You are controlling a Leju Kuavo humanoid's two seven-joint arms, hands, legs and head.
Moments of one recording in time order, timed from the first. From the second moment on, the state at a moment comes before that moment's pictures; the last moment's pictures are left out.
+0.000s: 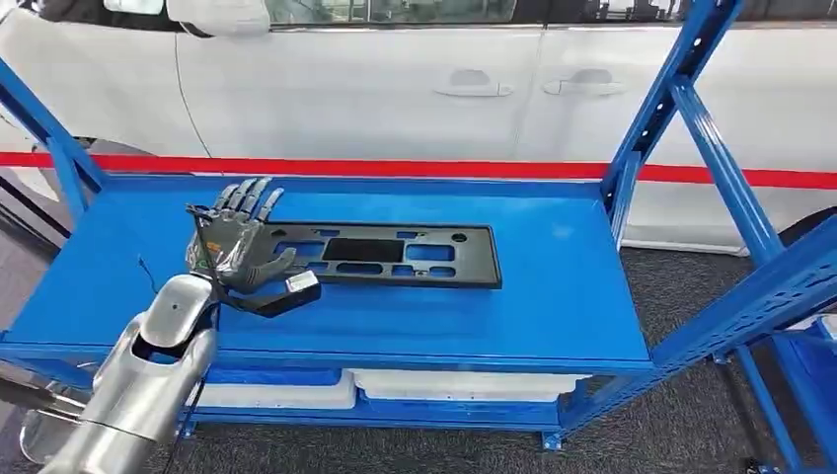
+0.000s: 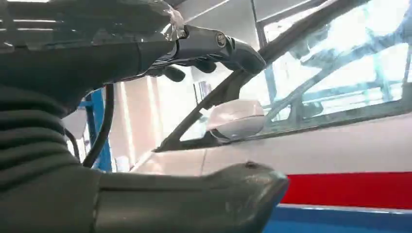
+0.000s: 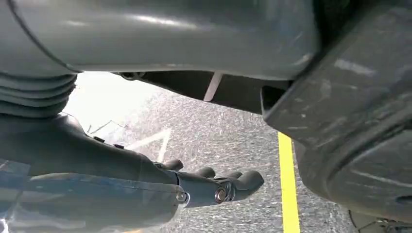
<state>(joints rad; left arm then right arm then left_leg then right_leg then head) -0.46 0.09 -0.36 -1.26 -1.49 0.27 -0.04 0.06 0.22 0.26 -0.09 -0.61 0.07 -0.08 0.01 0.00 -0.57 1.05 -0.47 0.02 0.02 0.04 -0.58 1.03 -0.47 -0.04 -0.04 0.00</state>
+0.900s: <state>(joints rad) -0.40 0.08 -0.40 -1.36 -1.40 0.19 -0.04 0.06 0.22 0.26 -0.09 -0.62 0.07 -0.09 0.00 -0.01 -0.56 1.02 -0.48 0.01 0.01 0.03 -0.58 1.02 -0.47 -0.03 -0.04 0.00</state>
